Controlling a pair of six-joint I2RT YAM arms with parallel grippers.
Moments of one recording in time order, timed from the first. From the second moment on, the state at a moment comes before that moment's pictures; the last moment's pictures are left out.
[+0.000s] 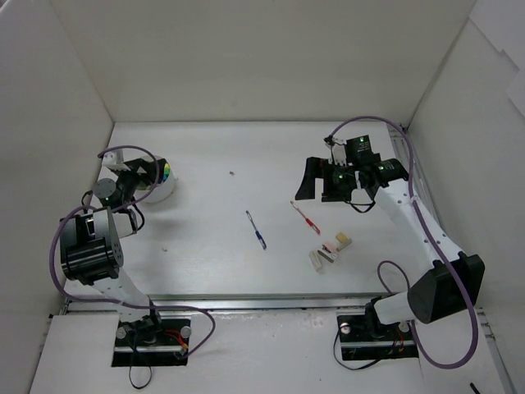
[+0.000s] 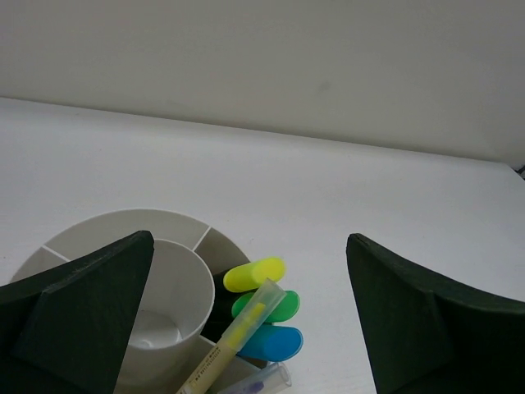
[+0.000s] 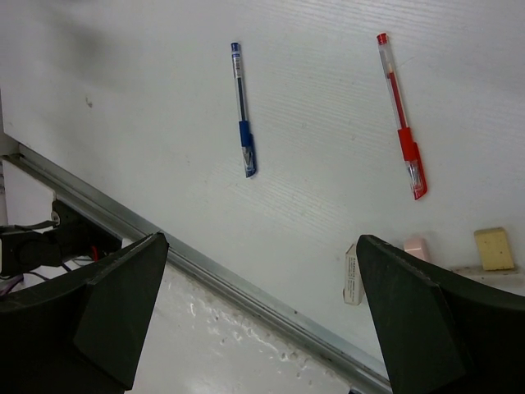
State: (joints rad) left arm 0.31 1.75 0.71 1.17 0.59 -0.40; right arm 0.29 1.40 1.31 -0.82 -0.43 0.31
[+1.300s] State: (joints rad) left arm 0.12 0.94 1.09 -0.54 -0.12 -0.39; right arm 0.17 1.33 1.05 -0.55 -0.03 0.49
